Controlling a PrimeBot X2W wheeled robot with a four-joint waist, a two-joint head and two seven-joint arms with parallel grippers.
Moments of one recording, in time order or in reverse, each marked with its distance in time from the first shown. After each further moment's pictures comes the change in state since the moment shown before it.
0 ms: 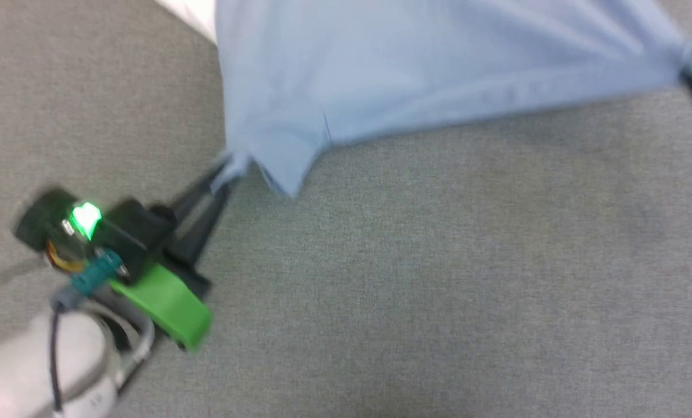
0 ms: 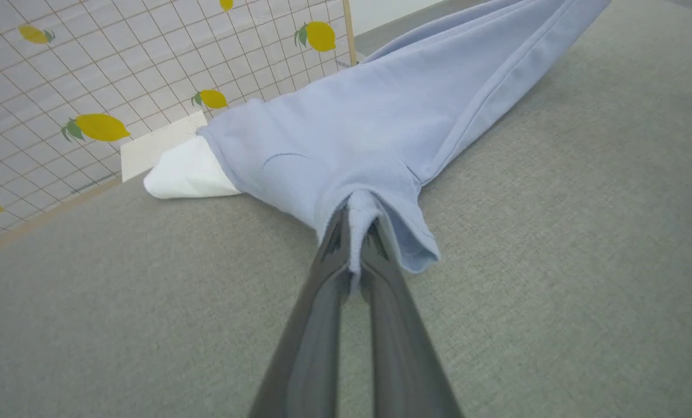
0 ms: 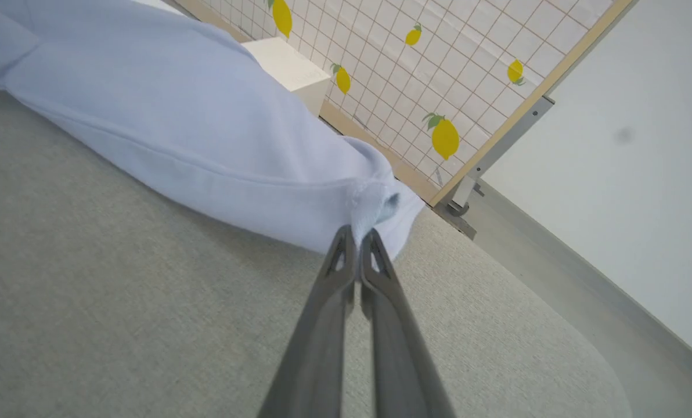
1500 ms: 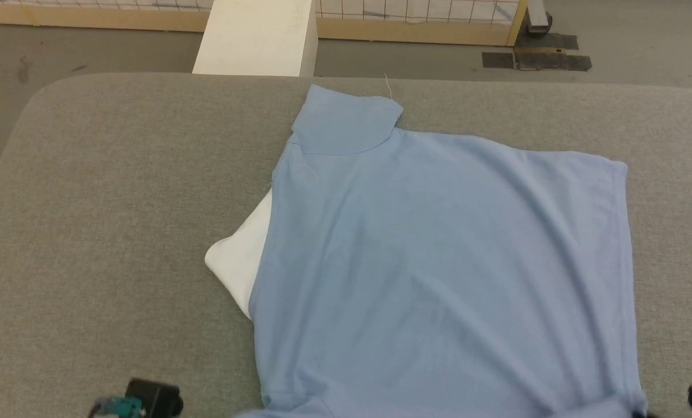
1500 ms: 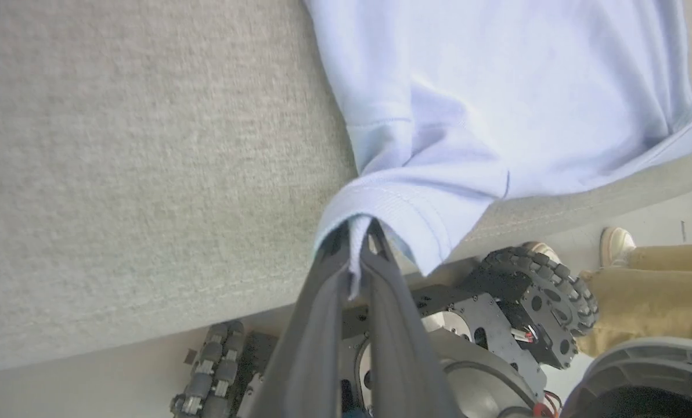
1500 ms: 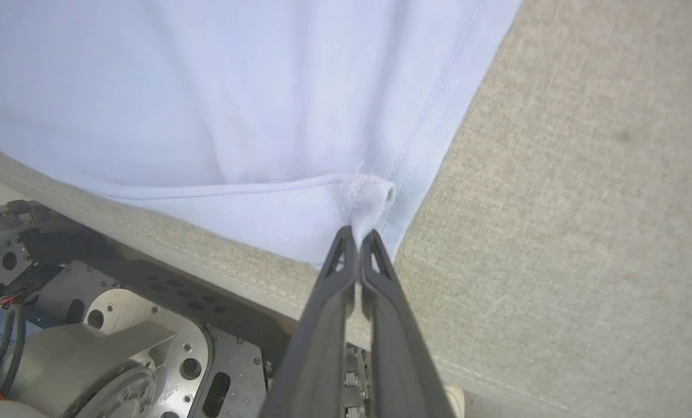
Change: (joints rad) left arm 0.553 -0.029 -0.077 0.077 -0.545 -0.032 0.044; right arm 0.859 0.269 -0.207 -0.063 0.091 0.000 0.363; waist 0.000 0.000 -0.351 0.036
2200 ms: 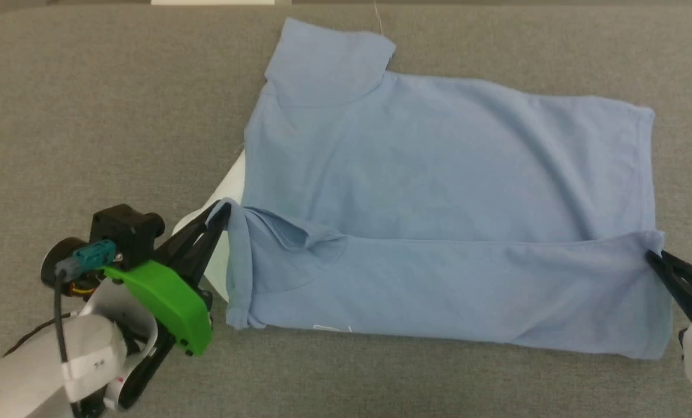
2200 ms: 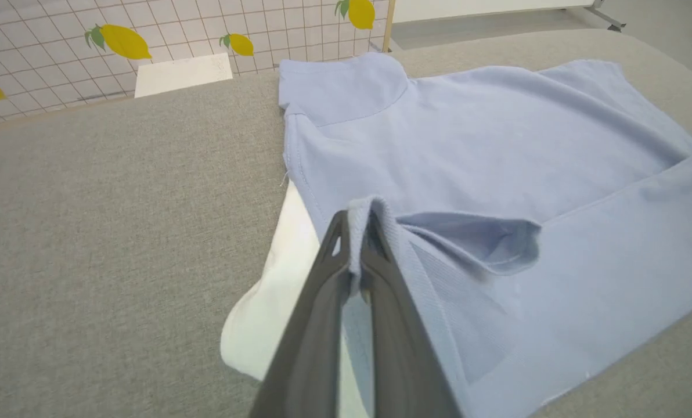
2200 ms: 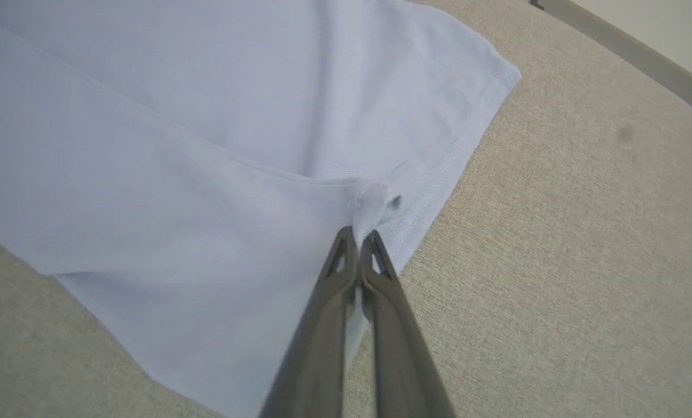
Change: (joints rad) left arm -0.398 -0.069 0.142 0.099 0.308 -0.021 -0.074; right arm -0.419 -0.117 0.052 0.024 -0.041 0.000 -0.074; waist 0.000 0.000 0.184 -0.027
